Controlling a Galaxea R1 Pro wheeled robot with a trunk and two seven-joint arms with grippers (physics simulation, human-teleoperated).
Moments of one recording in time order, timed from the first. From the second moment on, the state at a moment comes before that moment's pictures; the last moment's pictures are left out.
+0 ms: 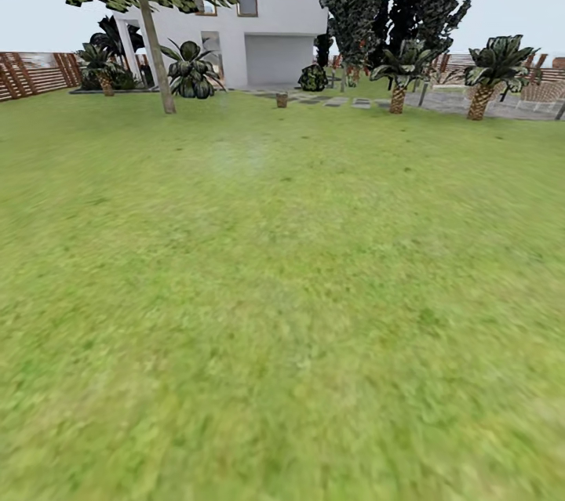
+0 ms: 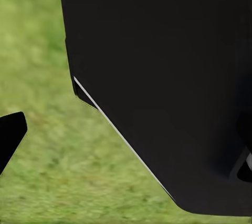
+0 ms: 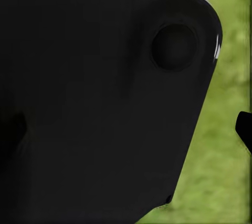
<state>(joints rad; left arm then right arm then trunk) 0.01 0.00 0.01 -0.01 0.01 0.00 0.00 -0.07 0.02 0.00 -0.03 0.19 -0.14 0.00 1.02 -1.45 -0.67</state>
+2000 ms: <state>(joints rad) 0.01 0.00 0.01 -0.01 0.01 0.00 0.00 -0.07 0.02 0.00 -0.03 0.20 -0.14 0.00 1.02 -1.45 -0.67</state>
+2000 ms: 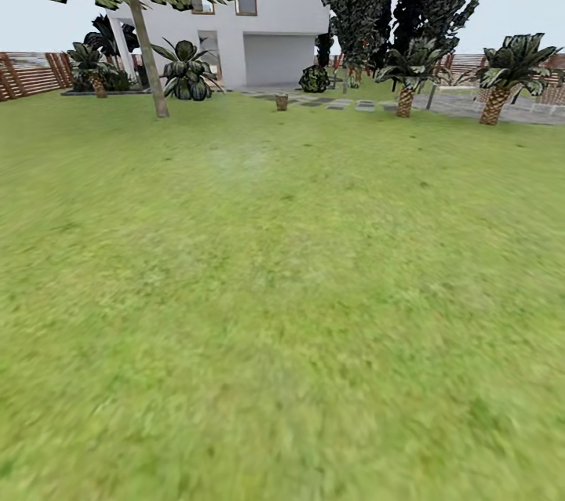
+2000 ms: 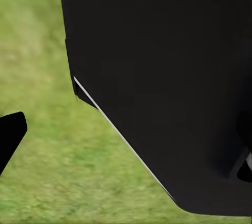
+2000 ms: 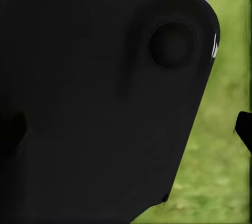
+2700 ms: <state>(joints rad) 0.01 0.00 0.01 -0.01 0.01 0.00 0.00 -0.07 0.02 0.00 -0.02 0.20 -0.14 0.00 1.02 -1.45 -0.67</state>
